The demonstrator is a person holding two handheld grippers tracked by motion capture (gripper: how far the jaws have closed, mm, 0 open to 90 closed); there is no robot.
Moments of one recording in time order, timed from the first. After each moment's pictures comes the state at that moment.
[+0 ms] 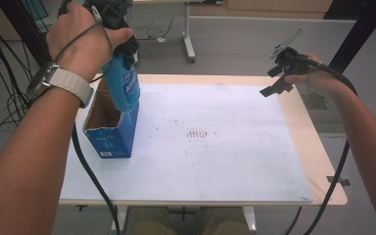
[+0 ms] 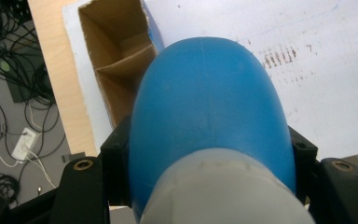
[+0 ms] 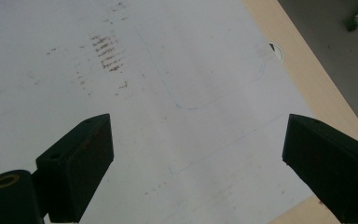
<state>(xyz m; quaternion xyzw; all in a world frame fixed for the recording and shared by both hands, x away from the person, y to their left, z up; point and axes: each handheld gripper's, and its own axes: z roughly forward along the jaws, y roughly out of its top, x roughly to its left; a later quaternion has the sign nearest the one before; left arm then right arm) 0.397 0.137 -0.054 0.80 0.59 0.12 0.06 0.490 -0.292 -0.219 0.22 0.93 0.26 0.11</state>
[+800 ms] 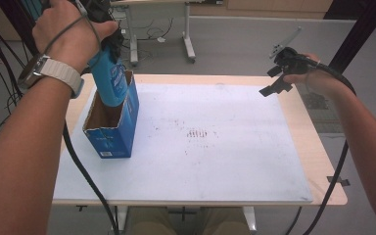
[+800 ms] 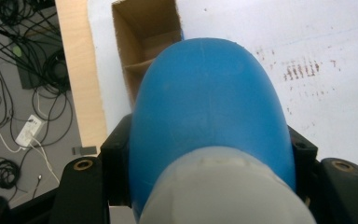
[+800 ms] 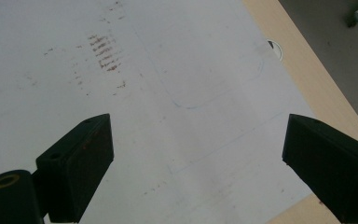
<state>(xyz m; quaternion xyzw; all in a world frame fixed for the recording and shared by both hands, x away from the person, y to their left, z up) 0.411 0.166 -0.052 0.77 0.62 0.13 0.06 0.492 -0.292 -0.219 0.22 0.93 0.26 0.11</state>
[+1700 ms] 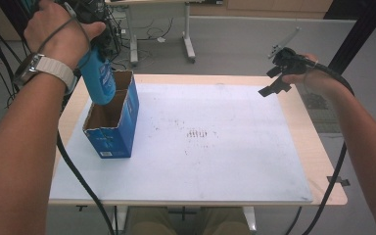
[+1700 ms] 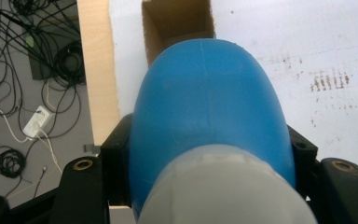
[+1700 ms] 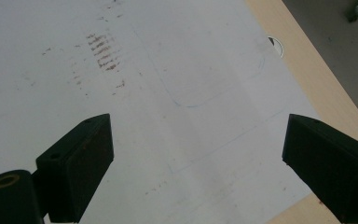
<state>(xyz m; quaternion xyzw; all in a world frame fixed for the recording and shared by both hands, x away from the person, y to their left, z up) 0.428 0.194 -0.067 0.75 0.64 0.14 0.05 0.494 -0.289 -0.222 0.23 0.93 0.25 0.10</state>
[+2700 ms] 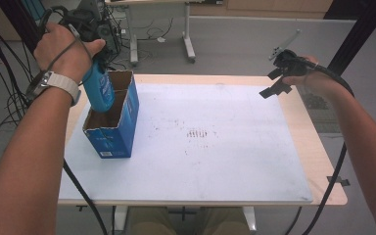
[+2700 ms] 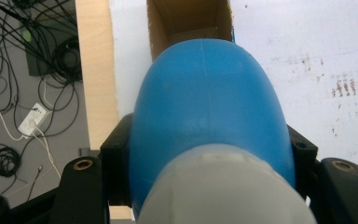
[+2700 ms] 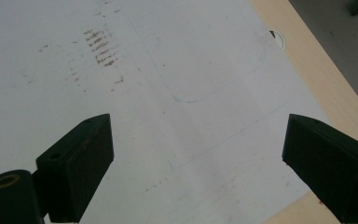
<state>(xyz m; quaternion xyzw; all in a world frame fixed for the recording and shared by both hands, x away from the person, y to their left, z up) 0.438 0.208 -0.107 0.75 0.65 0.14 0.05 0.495 -0.293 -0.227 0.24 0.93 0.25 0.10</state>
